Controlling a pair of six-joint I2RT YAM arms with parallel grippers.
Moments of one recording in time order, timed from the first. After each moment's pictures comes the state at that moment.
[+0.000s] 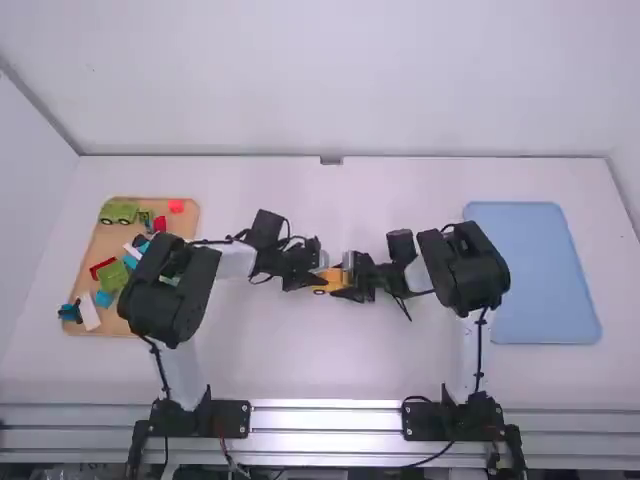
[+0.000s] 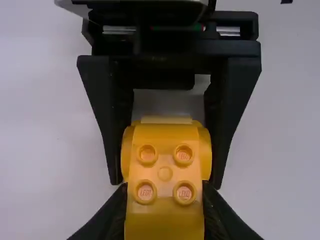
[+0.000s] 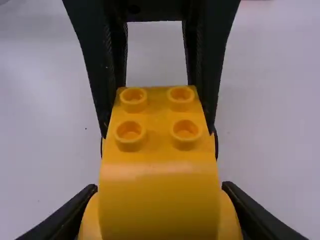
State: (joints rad) left arm -0.29 1.93 0.90 -0.05 0.86 1.04; right arm 0.27 2.21 0.78 0.52 -1.13 -0.88
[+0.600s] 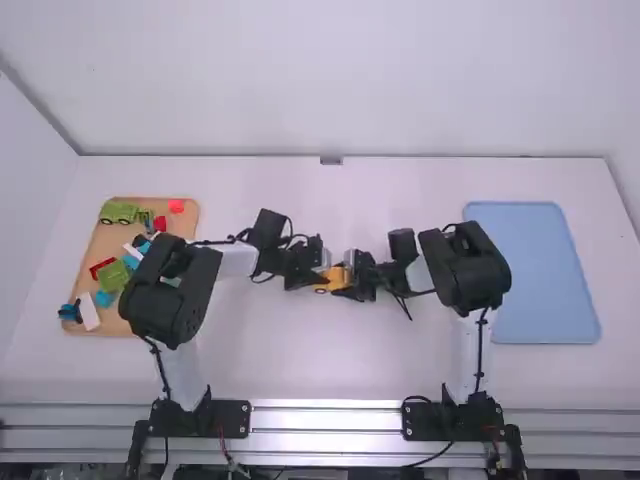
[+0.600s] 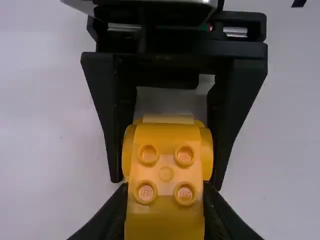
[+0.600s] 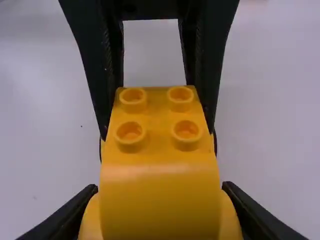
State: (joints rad) left arm -0.30 1.93 0.92 -0.06 0.82 0.99; right arm 0.27 2.21 0.78 0.52 -1.12 -0.87
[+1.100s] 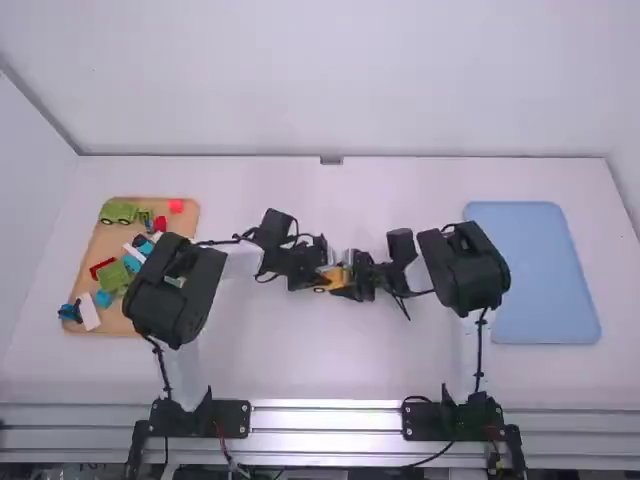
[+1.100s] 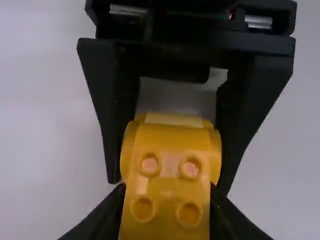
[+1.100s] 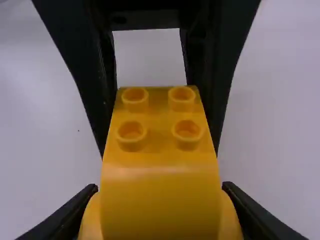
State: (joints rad) left arm -0.32 1.93 0.94 -0.09 0.75 0.93; right arm 0.28 2.21 0.78 0.53 -1.12 -0.85
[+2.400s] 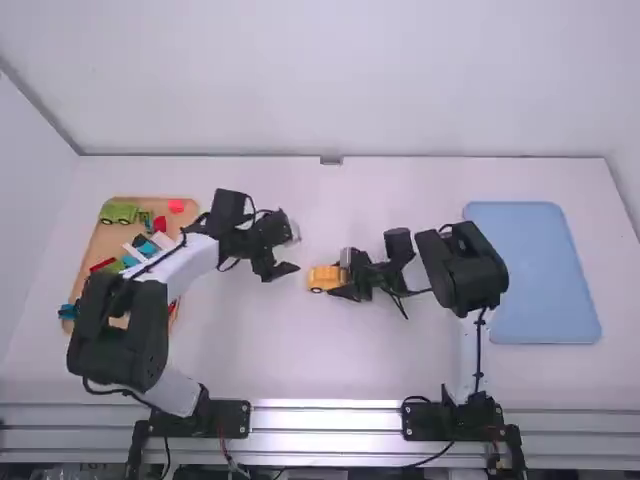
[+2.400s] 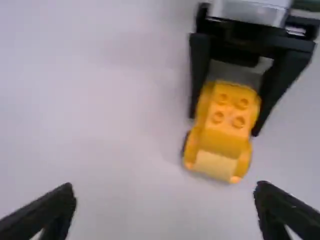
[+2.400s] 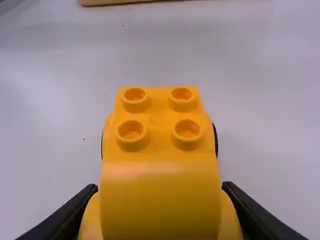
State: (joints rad) left arm -0.11 1.63 0.94 -0.32 0.66 0.93; right arm 0.28 2.21 0.80 0.52 -1.11 -0.78
